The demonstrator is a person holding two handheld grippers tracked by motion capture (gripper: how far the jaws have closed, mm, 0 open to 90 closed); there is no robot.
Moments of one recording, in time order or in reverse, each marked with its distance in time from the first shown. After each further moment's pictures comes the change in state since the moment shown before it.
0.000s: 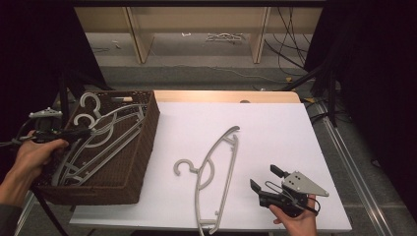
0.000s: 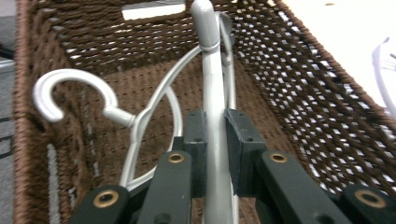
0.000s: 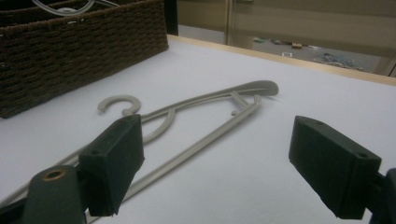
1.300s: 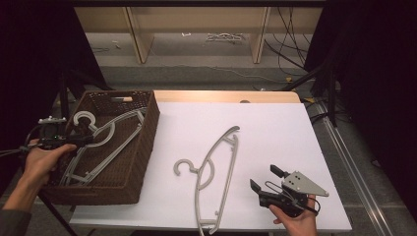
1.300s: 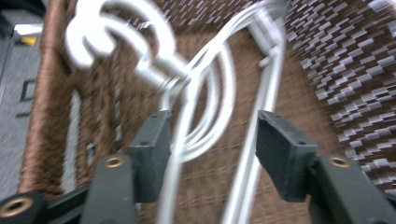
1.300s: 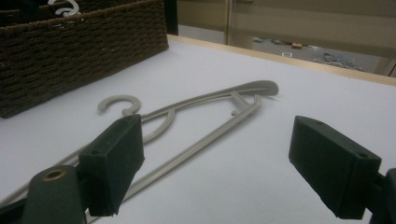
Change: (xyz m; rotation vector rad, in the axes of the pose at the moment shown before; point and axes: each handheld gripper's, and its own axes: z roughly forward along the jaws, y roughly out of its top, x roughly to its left) left arm -0.010 -0.014 0.007 0.026 0.120 -0.080; right arm 0.000 0.000 0.000 0.001 0.000 0.000
